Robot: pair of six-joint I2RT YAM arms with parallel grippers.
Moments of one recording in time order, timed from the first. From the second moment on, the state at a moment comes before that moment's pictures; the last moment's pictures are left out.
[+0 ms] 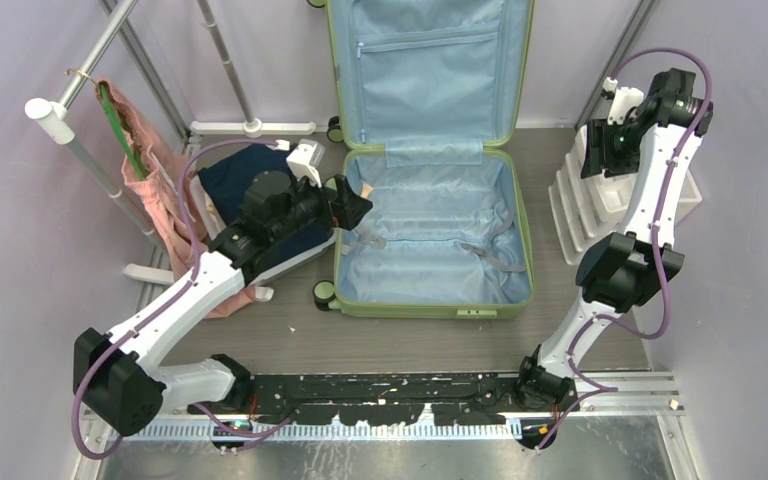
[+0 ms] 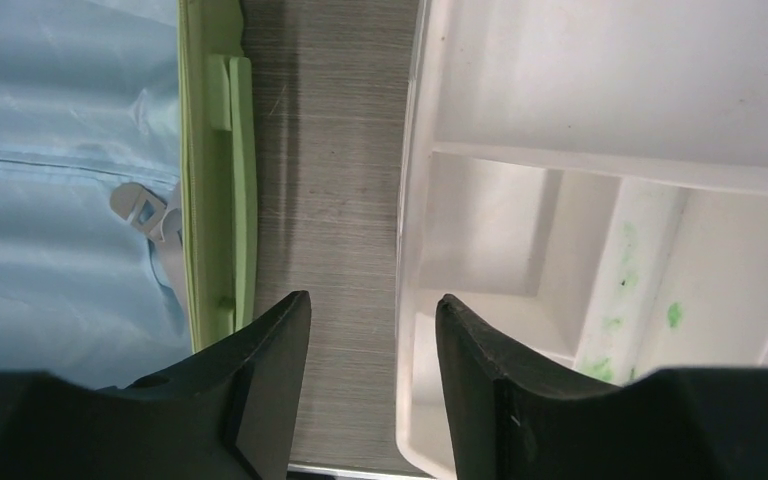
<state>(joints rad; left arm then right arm) -0.56 1.18 0.99 -0.02 0.14 -0.36 -0.41 1.90 2.23 -1.39 -0.27 -0.42</state>
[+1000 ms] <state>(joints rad) -0.59 1.49 0.99 0.46 0.43 -0.88 -0.41 1.95 2.18 -1.33 -0.27 -0.37</state>
